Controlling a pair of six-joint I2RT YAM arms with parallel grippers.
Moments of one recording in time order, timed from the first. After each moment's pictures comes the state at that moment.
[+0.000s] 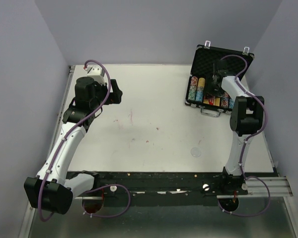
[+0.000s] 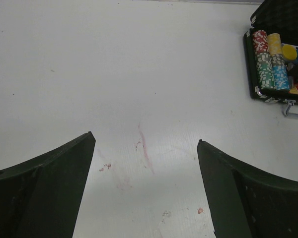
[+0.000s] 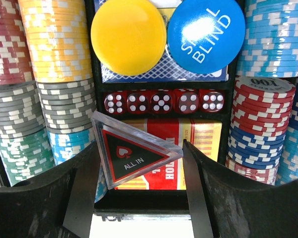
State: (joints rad) left arm -0.20 1.11 1.09 -0.34 0.11 -0.23; right arm 0.02 2.13 1.73 -0.64 0.12 0.24
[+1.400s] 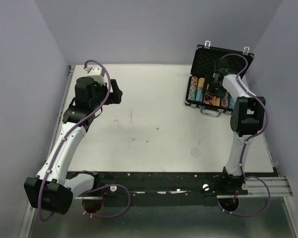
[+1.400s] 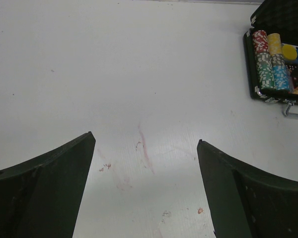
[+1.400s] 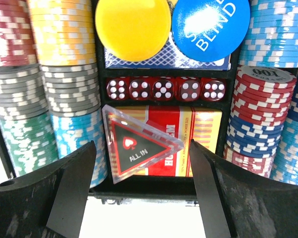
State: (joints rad) left arm -0.20 1.11 1.09 -0.34 0.11 -0.23; right arm 0.02 2.14 1.77 -0.71 0.09 0.22
